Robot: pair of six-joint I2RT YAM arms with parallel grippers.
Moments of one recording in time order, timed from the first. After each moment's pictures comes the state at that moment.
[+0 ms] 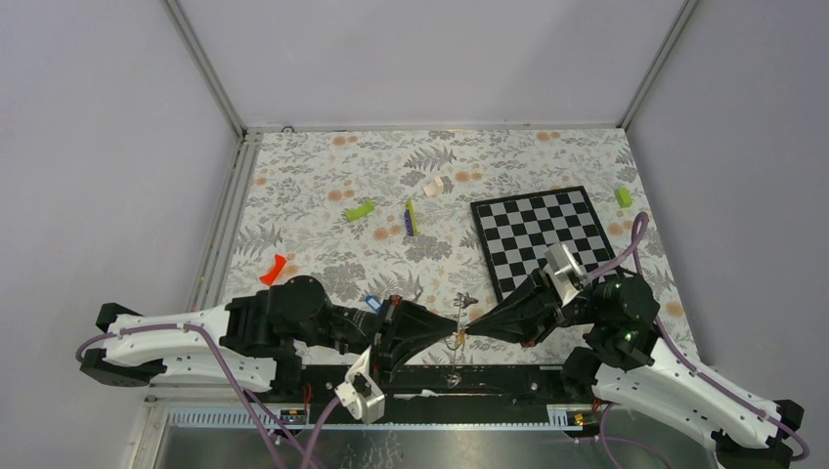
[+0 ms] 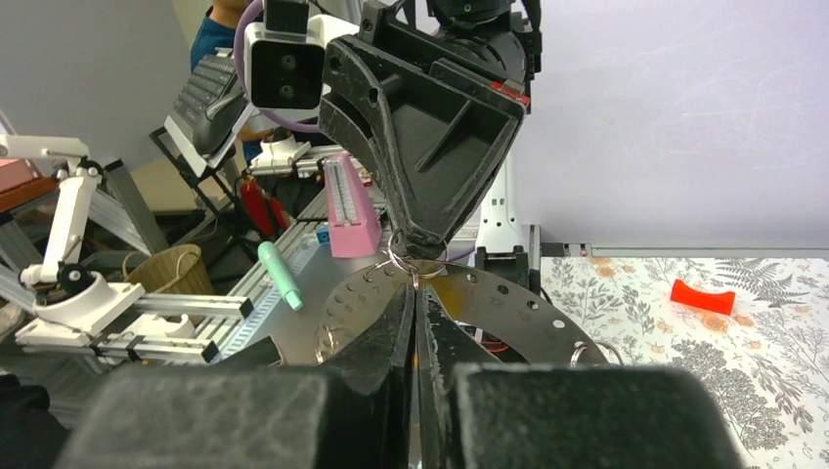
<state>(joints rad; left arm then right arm) -1.52 0.83 0.99 -0.14 0.28 1.08 0.95 0.53 0.62 0.35 -0.76 0.48</state>
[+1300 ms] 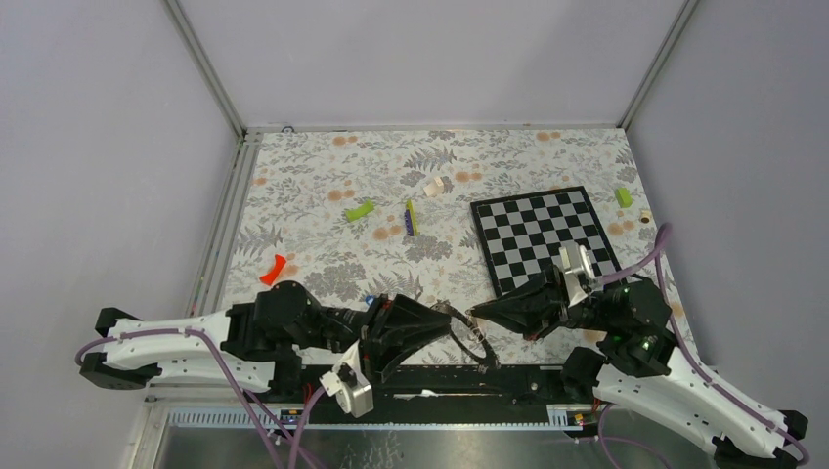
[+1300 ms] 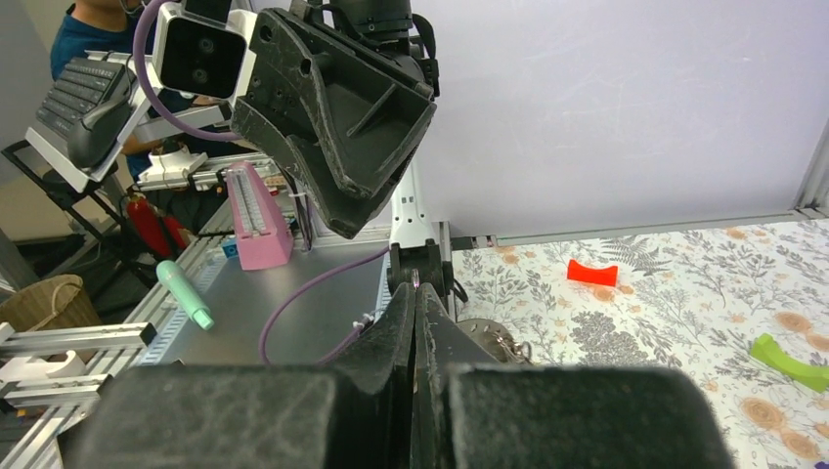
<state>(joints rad) -1.51 0.76 0.88 0.04 0.26 0.98 0.95 0.44 0.64 0.17 -0.57 0.34</state>
